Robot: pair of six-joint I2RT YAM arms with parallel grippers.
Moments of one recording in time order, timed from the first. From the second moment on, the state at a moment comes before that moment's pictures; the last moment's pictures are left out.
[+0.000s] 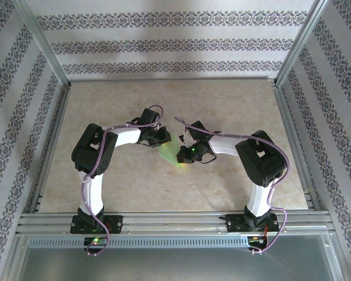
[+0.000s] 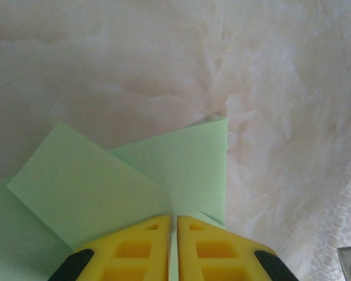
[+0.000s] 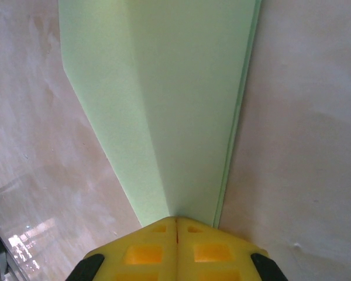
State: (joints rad) left arm -0.42 2.02 1.19 -0.15 0.45 -0.76; right arm 0.56 1.86 0.97 -0.30 -0.56 0.45
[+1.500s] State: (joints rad) left arm -0.42 2.03 1.20 -0.18 0.44 -0.77; right arm 0.59 1.78 0.91 -0.31 -0.52 0.43
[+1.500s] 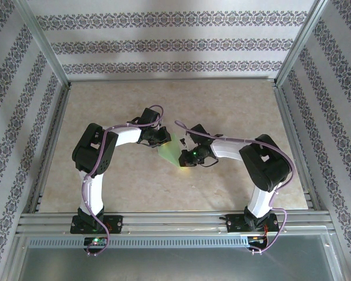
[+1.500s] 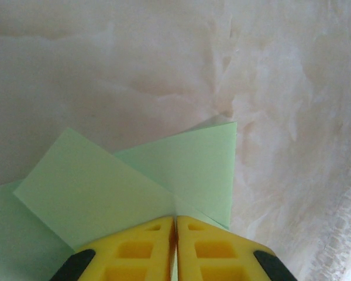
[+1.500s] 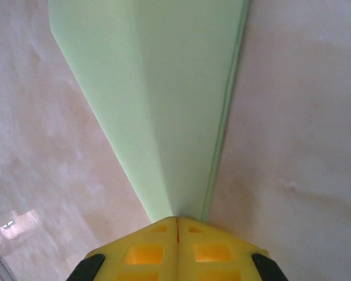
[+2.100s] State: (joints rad) left arm -0.42 2.02 1.23 -0.21 0.45 -0.77; right arm 0.60 1.57 0.83 -0.37 -0.49 0.42
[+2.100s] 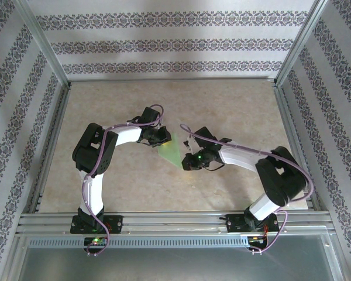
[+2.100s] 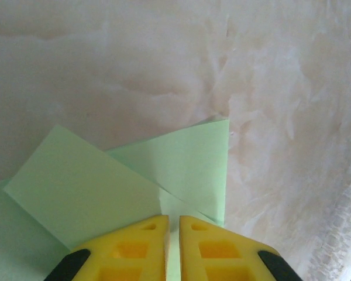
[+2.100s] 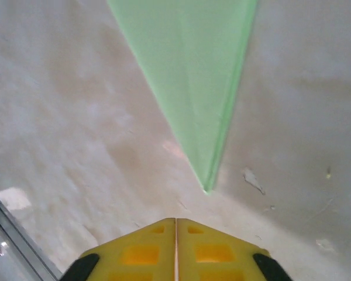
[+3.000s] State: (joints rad) left arm -0.37 1.72 0.91 -0.07 0.43 -1.01; right arm 0.51 1.93 1.09 -0.16 -0.55 0.54
